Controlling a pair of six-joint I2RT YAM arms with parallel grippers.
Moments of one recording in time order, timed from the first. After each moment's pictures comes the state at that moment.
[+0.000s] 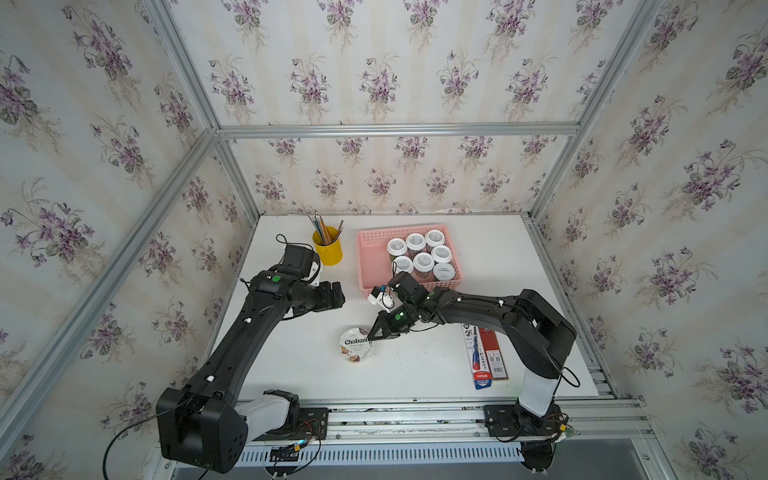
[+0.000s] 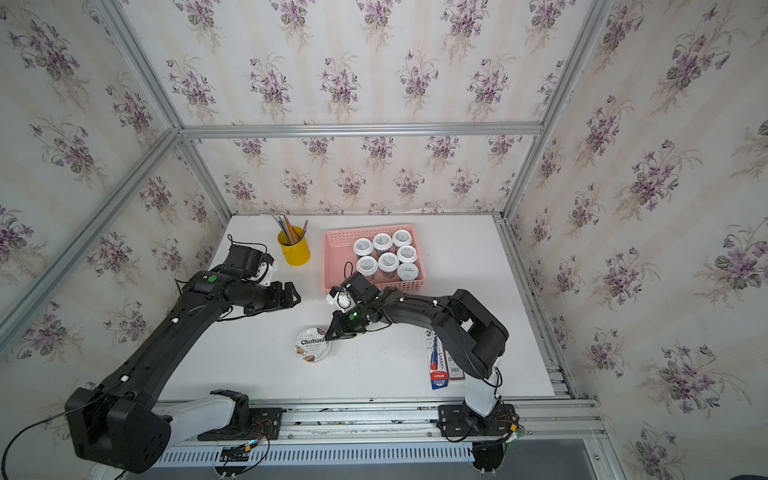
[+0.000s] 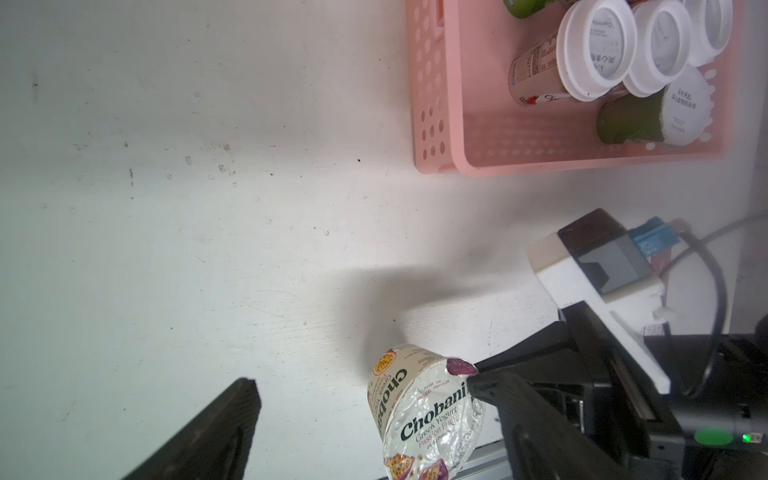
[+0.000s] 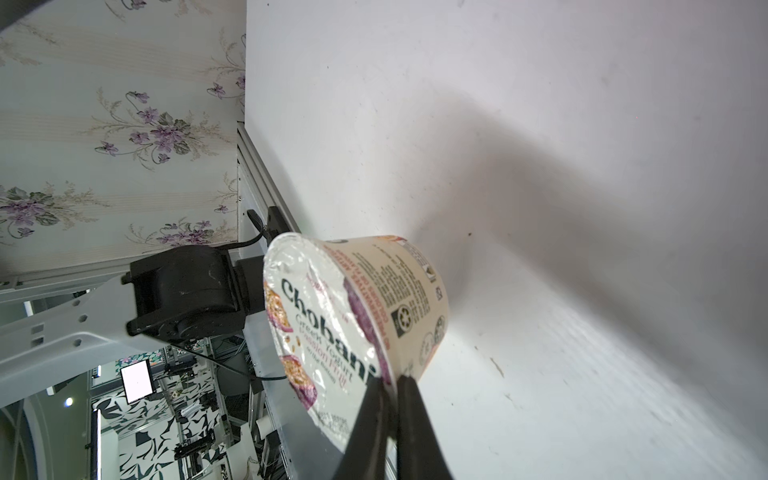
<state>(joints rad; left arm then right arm) -0.19 1.22 1.09 -1.00 0.23 -0.34 0.88 1.83 1.14 -0.27 -0.72 0.61</state>
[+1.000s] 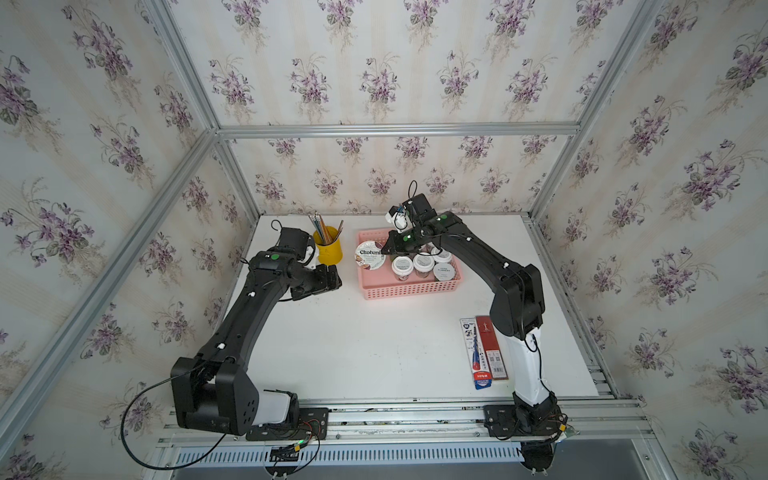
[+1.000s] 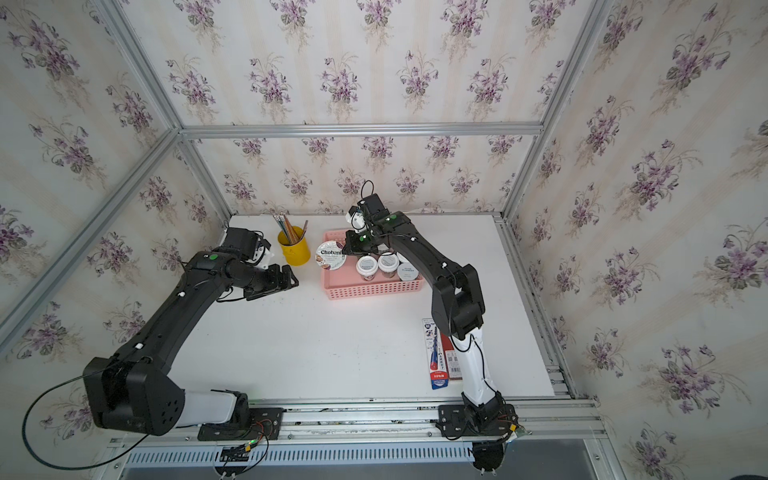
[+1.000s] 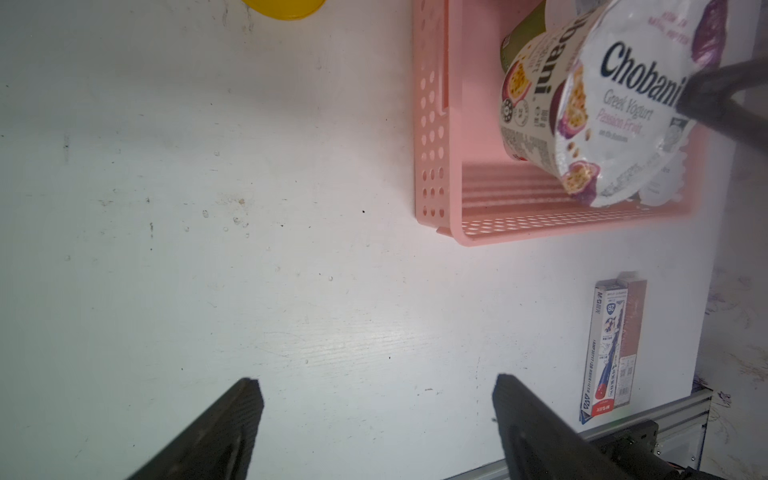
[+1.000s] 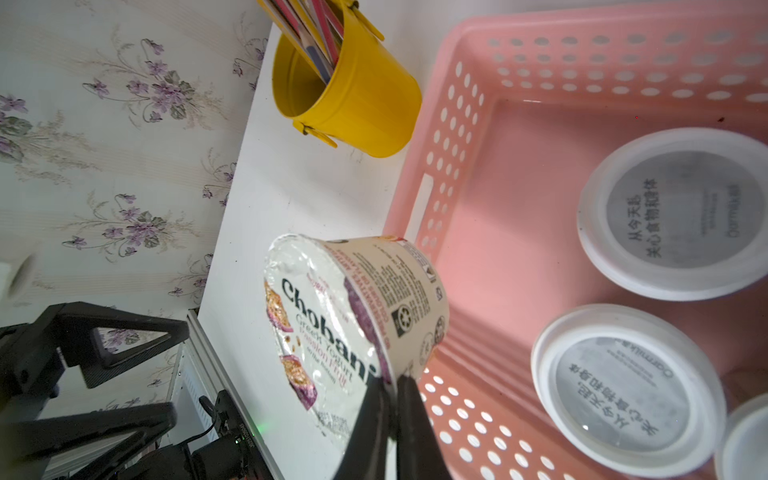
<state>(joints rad) -0.10 1.38 1.23 -1.01 0.27 -0.32 0.59 2.19 2.06 -0.83 -0.49 0.37</state>
